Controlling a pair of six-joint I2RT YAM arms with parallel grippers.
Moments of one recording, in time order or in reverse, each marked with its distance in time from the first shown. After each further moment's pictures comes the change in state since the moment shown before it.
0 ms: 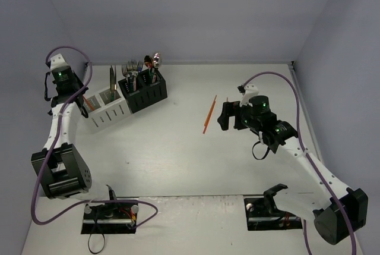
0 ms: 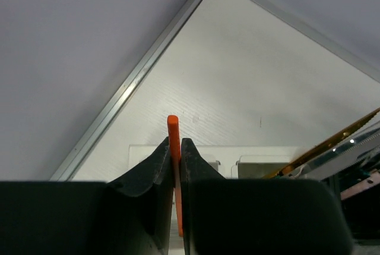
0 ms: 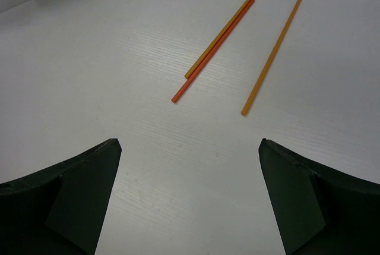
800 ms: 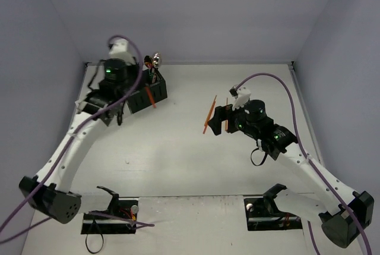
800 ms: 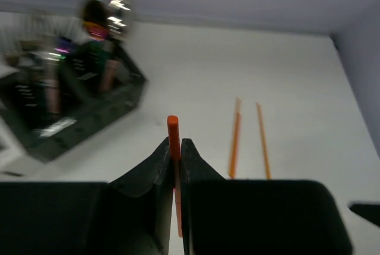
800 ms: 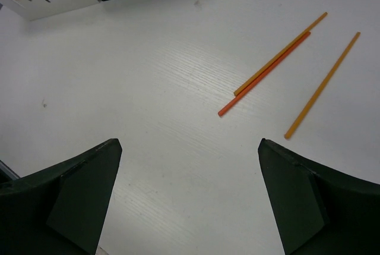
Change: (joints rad) left arm -0.720 -0.190 0.184 -0.228 0.024 -0.145; right arm 0.135 -0.055 0.000 0.069 -0.018 0.007
